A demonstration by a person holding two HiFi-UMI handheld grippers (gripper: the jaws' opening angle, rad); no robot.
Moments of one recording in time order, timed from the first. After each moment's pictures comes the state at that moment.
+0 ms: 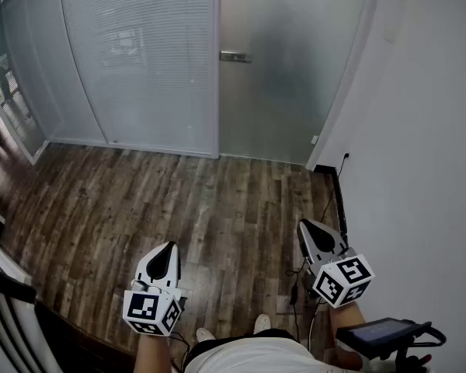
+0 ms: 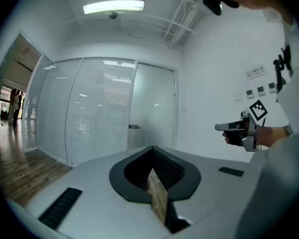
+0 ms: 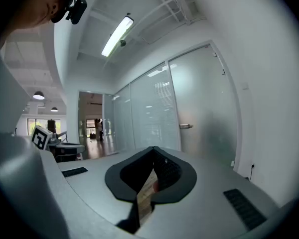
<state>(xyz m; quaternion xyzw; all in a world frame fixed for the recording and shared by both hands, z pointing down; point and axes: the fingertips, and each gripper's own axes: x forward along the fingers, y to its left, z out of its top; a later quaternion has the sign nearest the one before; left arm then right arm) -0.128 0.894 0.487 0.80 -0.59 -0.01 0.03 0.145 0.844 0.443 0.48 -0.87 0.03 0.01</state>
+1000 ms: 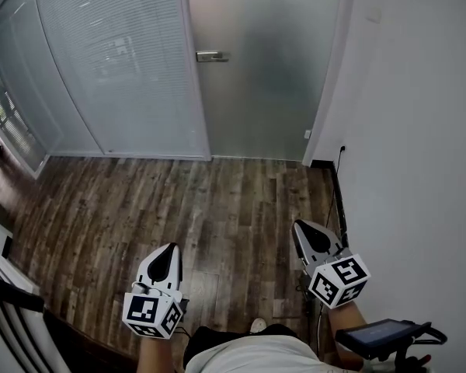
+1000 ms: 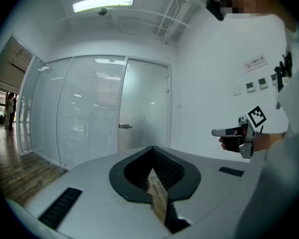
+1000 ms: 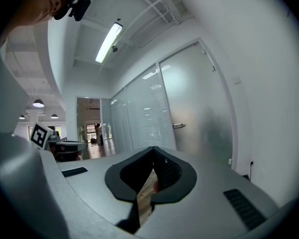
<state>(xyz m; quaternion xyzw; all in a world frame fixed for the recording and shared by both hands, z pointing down) -0.004 0.845 0.440 0.81 -0.58 0.01 0.04 0.255 0.796 0.426 0.48 -0.88 0.06 -0.01</state>
